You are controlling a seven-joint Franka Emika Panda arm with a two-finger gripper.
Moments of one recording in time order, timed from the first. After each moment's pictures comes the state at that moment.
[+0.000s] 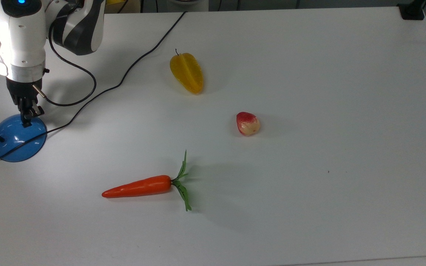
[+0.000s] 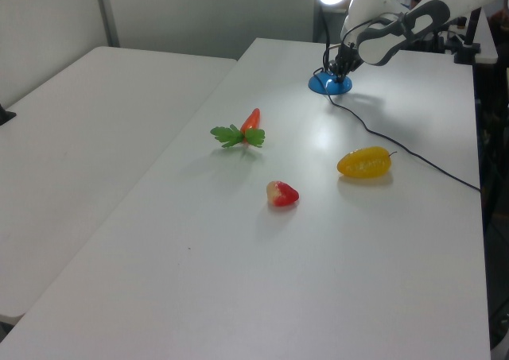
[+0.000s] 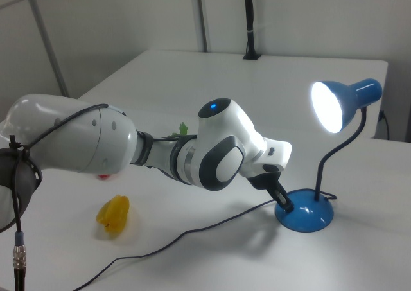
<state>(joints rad) -0.30 0.57 -0.14 -1.66 -0.25 2.63 0.51</state>
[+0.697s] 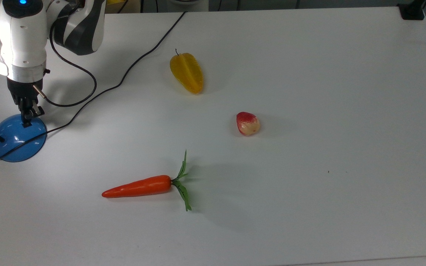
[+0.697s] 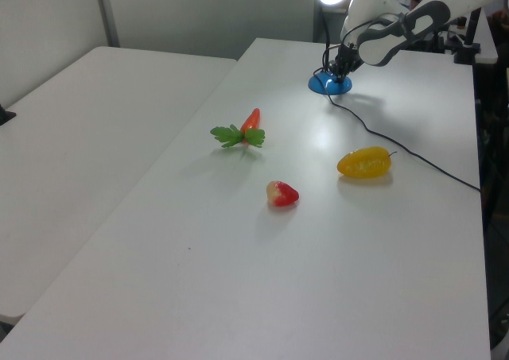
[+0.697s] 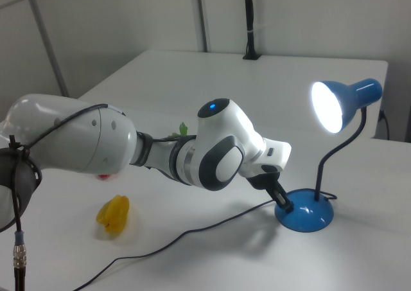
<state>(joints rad) -0.30 0.57 -0.14 -1.66 -0.27 2.63 0.55</state>
